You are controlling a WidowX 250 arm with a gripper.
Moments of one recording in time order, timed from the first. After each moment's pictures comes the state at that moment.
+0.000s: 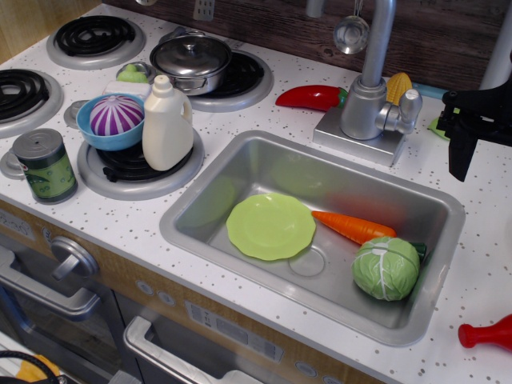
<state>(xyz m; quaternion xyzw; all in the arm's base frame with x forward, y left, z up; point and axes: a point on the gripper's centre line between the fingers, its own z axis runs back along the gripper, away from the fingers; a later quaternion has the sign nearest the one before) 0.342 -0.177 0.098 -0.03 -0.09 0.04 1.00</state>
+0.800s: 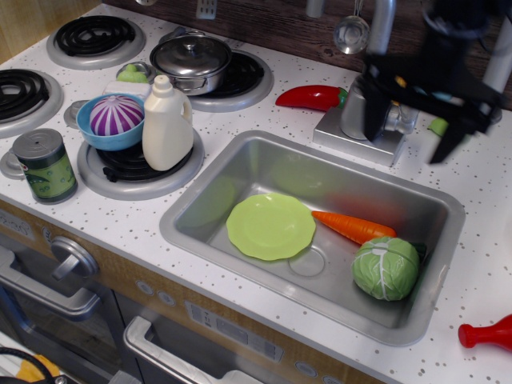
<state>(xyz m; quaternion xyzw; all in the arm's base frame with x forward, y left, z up) 0.338 -0.084 0.113 0.06 -0.03 -0.02 1.00</state>
